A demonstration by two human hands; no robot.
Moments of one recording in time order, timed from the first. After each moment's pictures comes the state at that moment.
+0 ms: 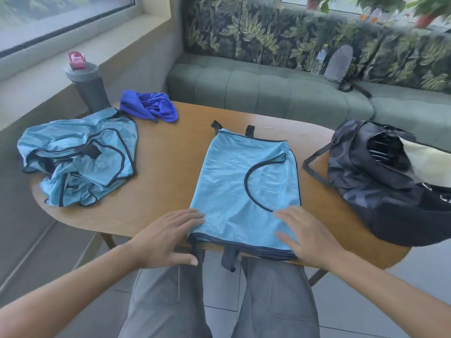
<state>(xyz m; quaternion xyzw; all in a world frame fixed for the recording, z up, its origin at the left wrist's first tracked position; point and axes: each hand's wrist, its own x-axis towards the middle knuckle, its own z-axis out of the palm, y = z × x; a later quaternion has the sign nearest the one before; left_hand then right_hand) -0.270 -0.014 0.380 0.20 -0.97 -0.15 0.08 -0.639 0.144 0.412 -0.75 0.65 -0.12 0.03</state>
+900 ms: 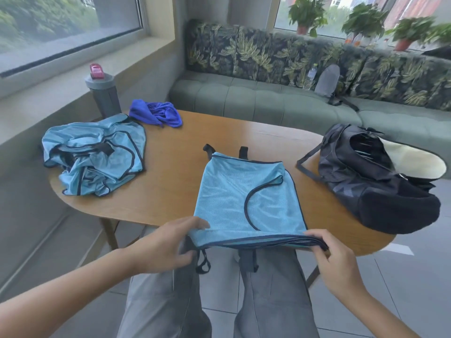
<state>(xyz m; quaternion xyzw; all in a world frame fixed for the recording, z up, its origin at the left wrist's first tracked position) -0.251 0.057 0.430 0.25 -0.91 -0.32 0.10 -0.606 0.251 0.410 -0.54 0.75 -0.37 0.05</state>
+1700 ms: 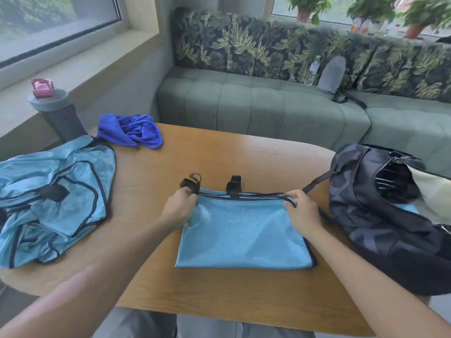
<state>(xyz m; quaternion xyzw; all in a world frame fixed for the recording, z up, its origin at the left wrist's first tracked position) -0.420 -0.159 0.399 0.60 -0.68 -0.40 0.12 -0.723 -0.015 0.394 -0.40 0.85 -0.29 0.17</state>
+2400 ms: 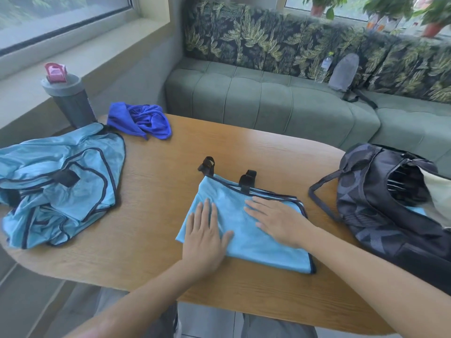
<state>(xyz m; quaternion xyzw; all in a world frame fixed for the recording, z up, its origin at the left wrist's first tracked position) -0.428 -0.045 0.347 0.52 -0.83 -0.16 0.09 -0.680 -0.016 0.389 -0.82 0.56 0.08 -0.04</state>
